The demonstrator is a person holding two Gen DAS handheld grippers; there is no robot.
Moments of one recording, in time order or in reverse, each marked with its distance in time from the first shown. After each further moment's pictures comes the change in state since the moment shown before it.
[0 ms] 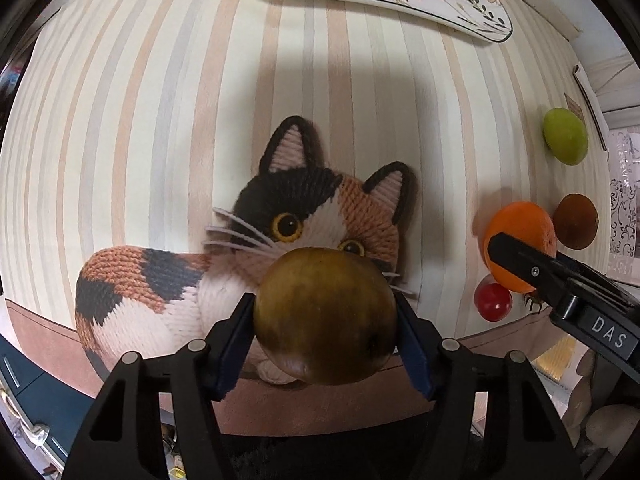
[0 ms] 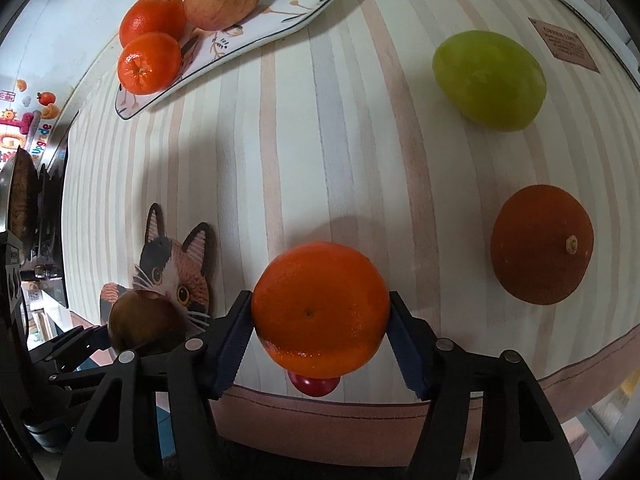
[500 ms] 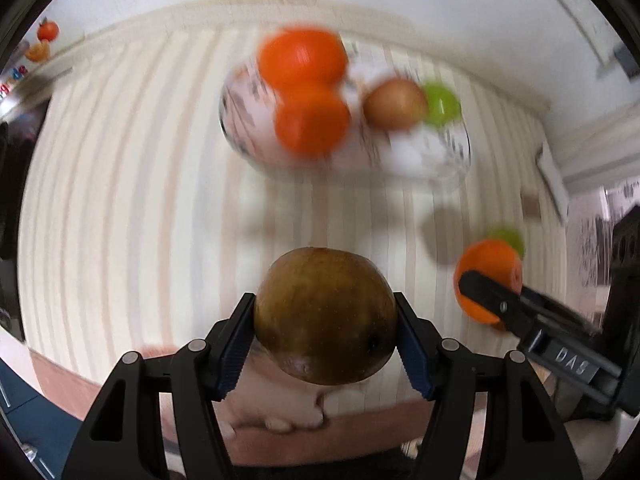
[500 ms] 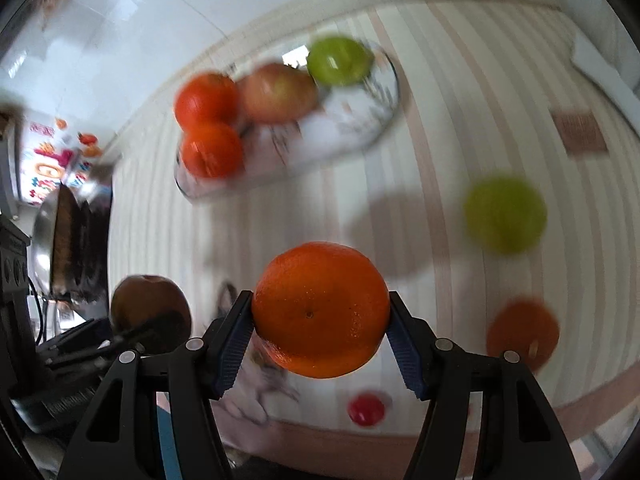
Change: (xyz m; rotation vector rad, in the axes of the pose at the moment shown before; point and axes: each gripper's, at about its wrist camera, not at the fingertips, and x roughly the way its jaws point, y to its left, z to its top) left arm -0.099 0.012 0.068 -0.030 -0.218 -0.064; right arm -0.067 0.024 0.063 -0.023 -0.150 0.114
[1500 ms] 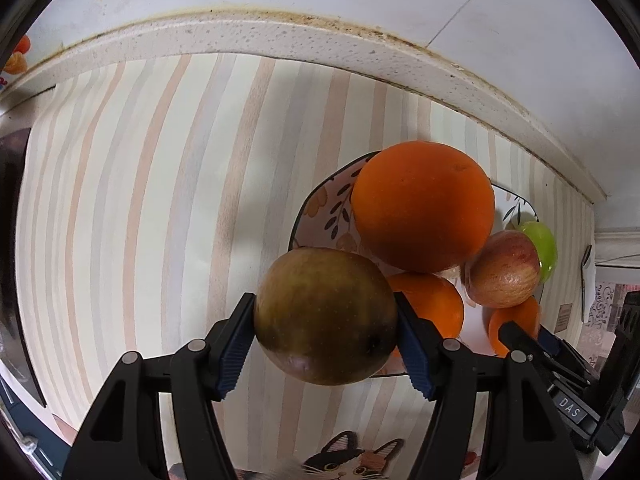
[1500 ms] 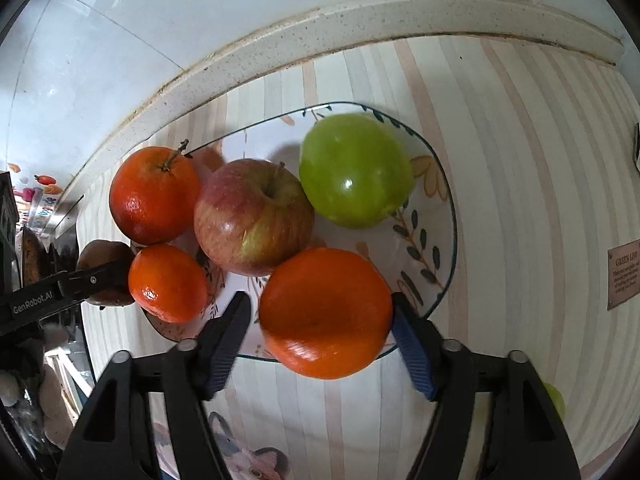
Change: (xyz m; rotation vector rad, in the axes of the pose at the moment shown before) left arm 0.062 0.083 0.137 -0.126 0.087 0.015; right arm 0.078 0.005 0.123 0.002 0.044 -0.092
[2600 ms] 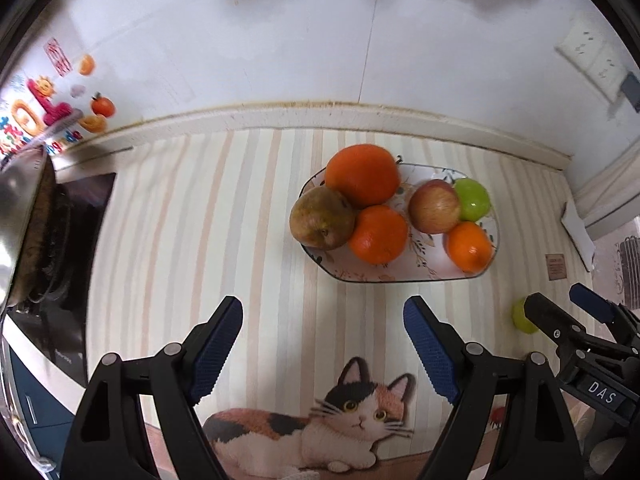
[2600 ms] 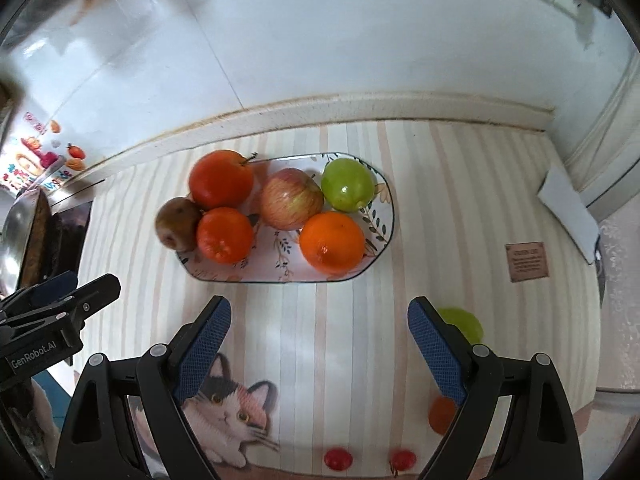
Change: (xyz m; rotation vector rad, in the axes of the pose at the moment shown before) left arm -0.122 -0.042 -0.126 0.151 -0.337 0.137; right arm -0.140 0.045 -0.106 -0.140 -0.271 -0.145
